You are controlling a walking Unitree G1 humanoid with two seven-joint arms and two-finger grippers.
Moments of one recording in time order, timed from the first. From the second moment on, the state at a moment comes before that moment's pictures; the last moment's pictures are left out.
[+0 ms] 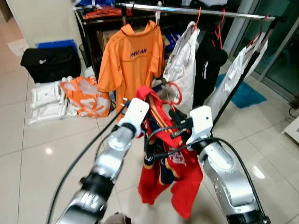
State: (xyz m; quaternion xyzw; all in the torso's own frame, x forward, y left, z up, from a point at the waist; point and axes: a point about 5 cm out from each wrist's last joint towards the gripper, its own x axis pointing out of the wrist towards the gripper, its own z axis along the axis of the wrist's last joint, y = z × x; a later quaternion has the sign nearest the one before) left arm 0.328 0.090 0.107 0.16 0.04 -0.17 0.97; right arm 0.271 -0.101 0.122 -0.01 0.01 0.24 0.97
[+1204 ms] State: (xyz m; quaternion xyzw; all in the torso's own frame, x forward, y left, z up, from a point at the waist) left arm 0.300 0.138 0.160 0.20 -0.04 -0.40 0.89; right arm 0.291 -0.150 0.105 -0.08 0.06 0.25 0.96
